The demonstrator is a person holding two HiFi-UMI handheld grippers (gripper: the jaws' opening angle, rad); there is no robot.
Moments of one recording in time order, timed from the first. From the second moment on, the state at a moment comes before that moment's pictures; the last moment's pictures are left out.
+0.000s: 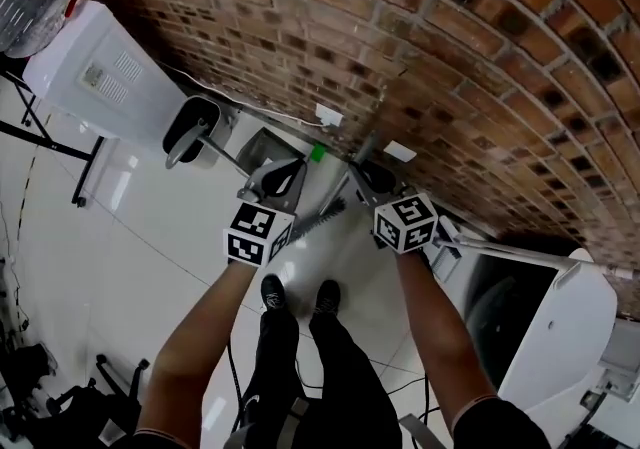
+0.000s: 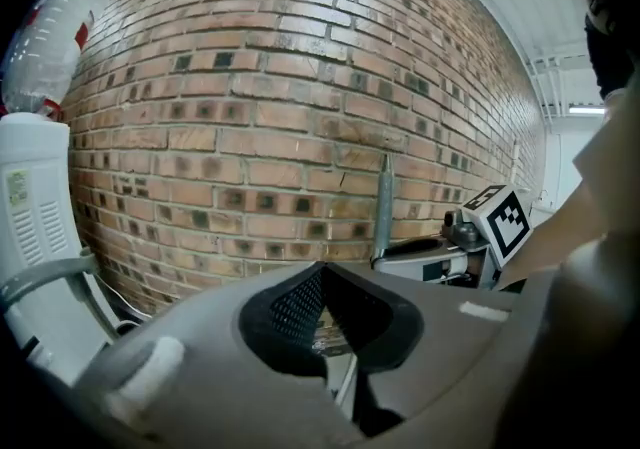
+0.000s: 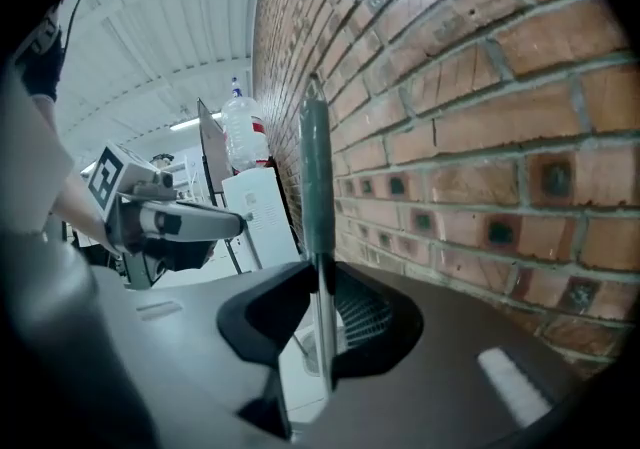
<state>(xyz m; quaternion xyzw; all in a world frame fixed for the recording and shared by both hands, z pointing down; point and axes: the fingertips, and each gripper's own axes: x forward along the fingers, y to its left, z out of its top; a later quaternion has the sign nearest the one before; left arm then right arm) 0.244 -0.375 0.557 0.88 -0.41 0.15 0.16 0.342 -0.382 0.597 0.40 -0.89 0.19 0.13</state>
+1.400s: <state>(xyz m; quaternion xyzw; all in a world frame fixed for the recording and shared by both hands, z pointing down) 0.277 -0.406 0.568 0.86 -0.43 0.15 0.22 0.390 -0.452 0.595 0.46 -0.85 0.22 0.13</state>
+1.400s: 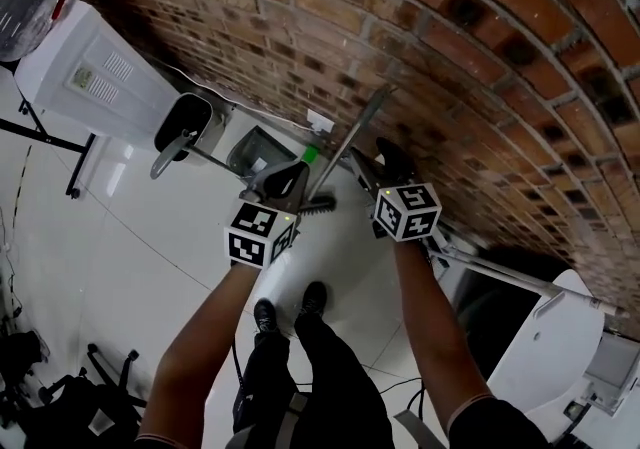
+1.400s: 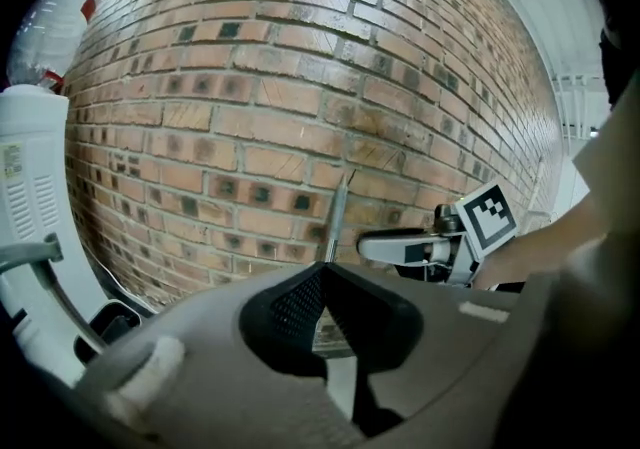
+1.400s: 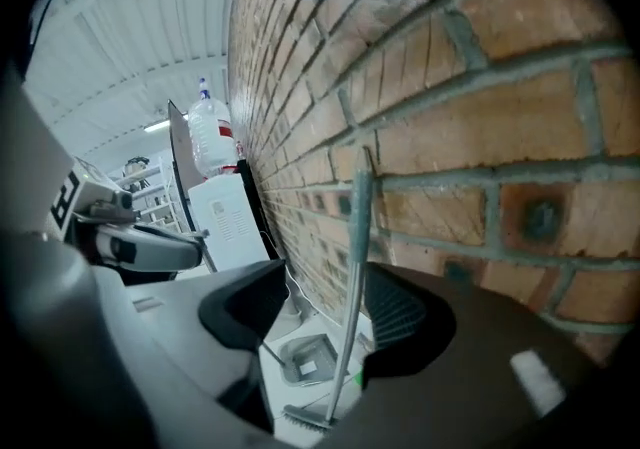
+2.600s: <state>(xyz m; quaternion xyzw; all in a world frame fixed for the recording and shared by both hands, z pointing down) 0.155 -0.090 0.263 0.90 -0.42 0.02 0.12 0.218 -0.088 0.266 0.38 -0.92 0.06 0.06</state>
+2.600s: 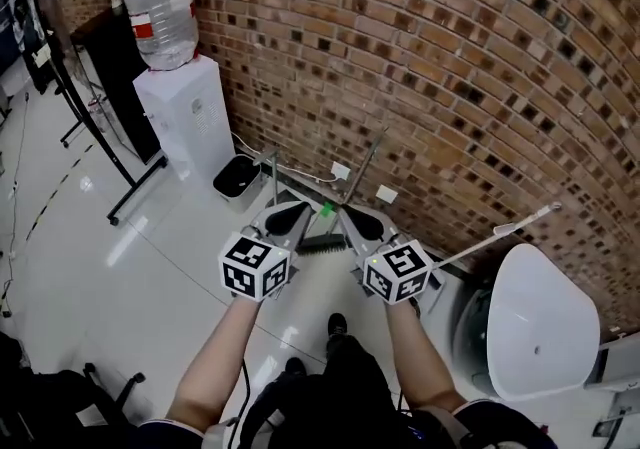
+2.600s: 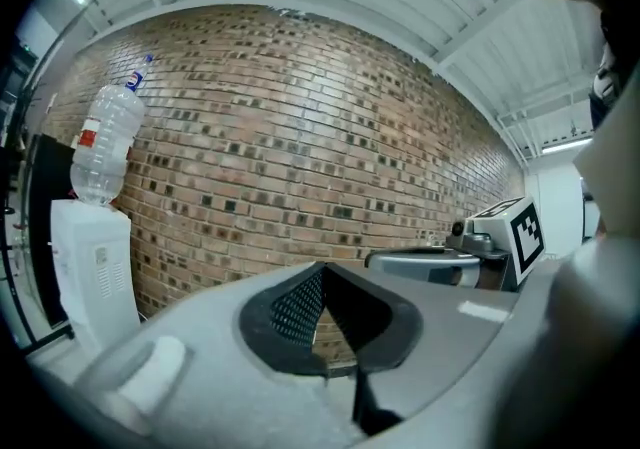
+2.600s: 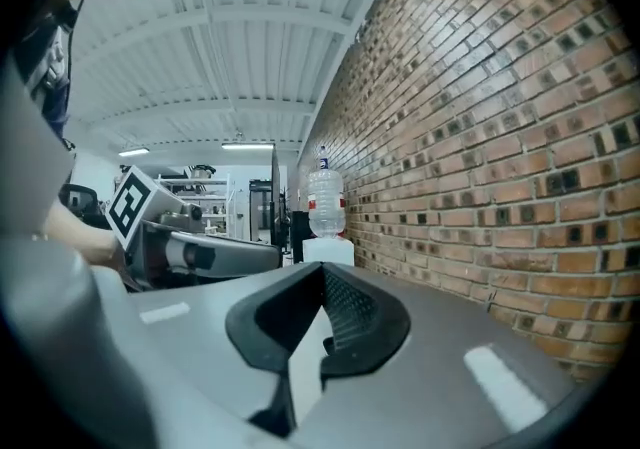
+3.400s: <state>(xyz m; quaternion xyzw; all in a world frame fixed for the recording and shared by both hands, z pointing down) 0.179 -0.047 0.231 0.91 -0.40 0.01 0.11 0.230 -0.051 0.217 0.38 -0.92 0.04 0.02</state>
